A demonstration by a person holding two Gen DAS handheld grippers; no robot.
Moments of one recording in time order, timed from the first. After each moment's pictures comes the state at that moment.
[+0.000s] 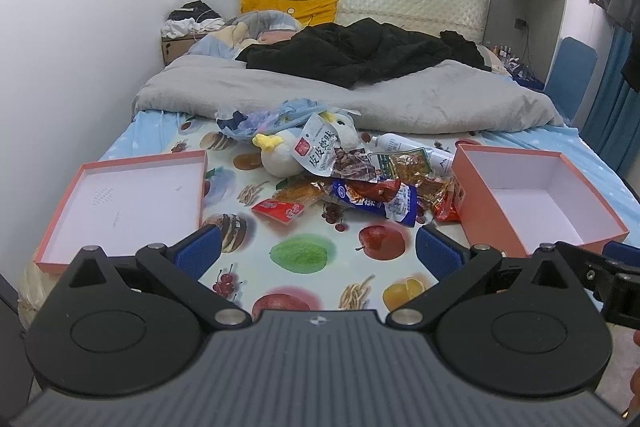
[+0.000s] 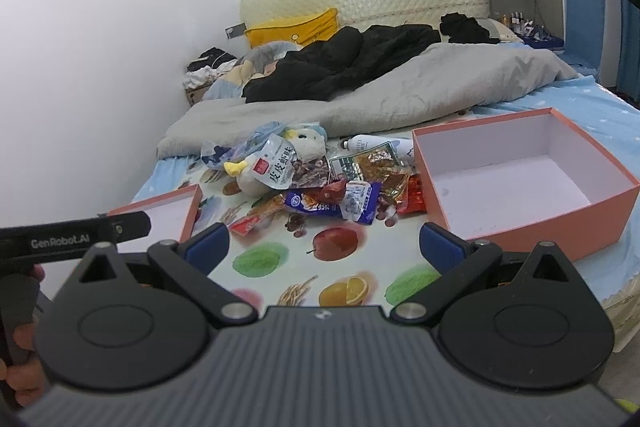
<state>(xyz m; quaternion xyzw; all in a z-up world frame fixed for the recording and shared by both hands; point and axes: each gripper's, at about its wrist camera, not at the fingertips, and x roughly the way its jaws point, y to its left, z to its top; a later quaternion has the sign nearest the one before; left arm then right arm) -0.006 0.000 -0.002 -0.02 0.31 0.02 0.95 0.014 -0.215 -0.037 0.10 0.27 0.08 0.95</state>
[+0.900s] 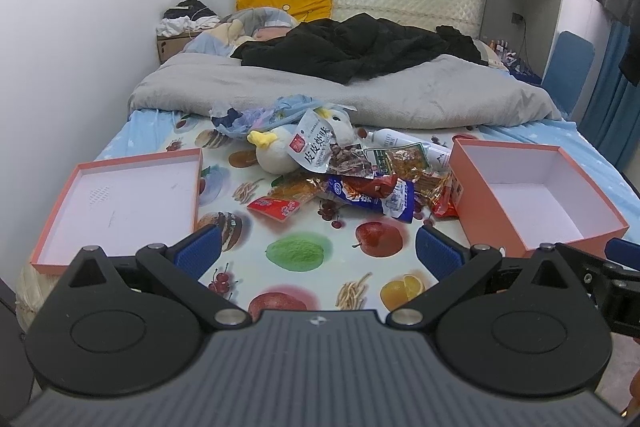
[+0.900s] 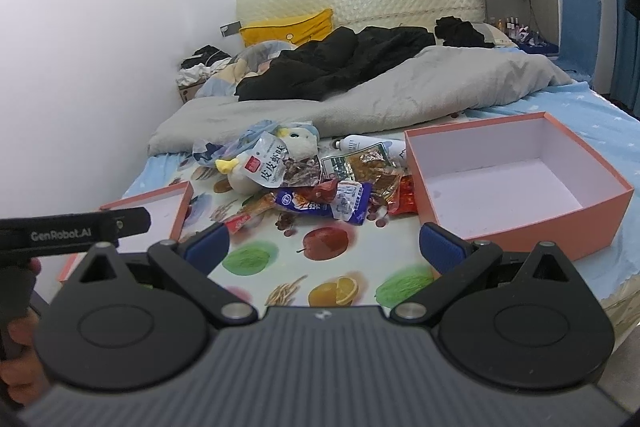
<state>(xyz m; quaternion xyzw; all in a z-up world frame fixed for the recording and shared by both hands) 0.001 -0.002 -0.001 -0.02 0.31 0.01 0.95 0.013 -0.205 -0.036 0.08 0.27 0.07 0.96</state>
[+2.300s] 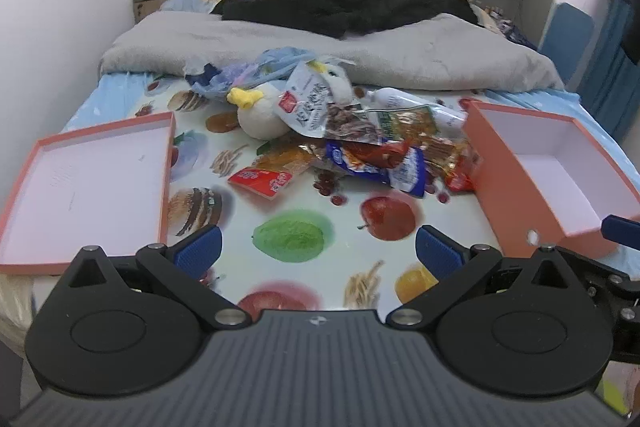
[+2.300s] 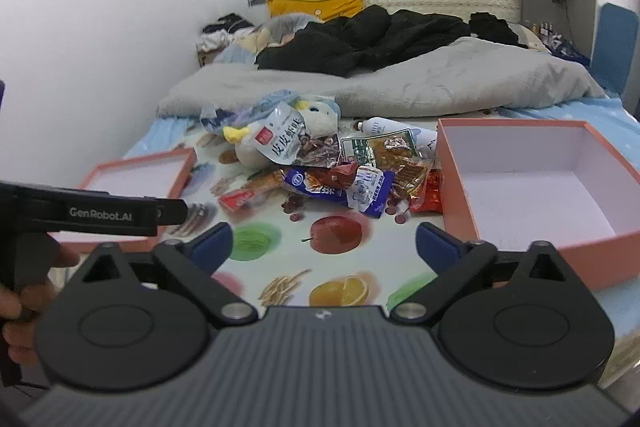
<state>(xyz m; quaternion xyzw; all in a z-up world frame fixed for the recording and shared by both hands) 0.093 0.023 -0.074 -0.03 0.37 -0.01 0.93 0.074 -0.180 -0.078 0.02 0.30 0.11 0.95</state>
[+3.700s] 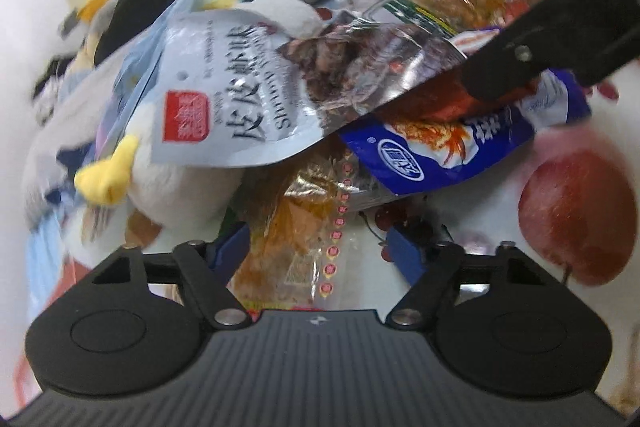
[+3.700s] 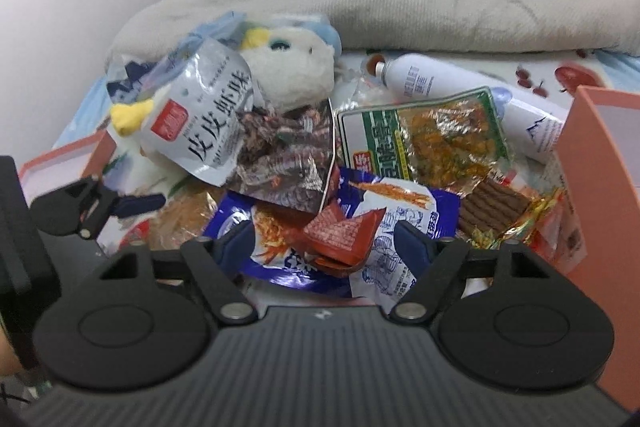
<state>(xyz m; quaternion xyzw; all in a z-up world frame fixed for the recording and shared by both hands) 0.362 -0.002 -0.271 0.28 0.39 -0.12 0.87 0.355 -0.147 -0.199 0.04 0.42 0.13 0.90</state>
